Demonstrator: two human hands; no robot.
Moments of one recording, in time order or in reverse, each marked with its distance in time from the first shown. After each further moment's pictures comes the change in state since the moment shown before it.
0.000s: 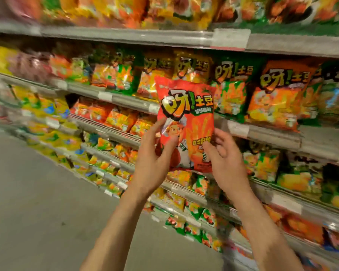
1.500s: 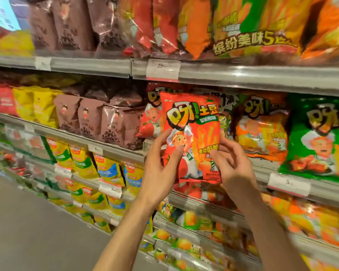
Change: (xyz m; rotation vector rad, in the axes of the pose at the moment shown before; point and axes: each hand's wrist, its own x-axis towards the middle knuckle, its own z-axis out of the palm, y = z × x) left_hand 0.477 -0.302 -0.478 -0.059 -0.074 0.040; right_hand 0.328 0.032 0.653 0.013 0.088 0.015
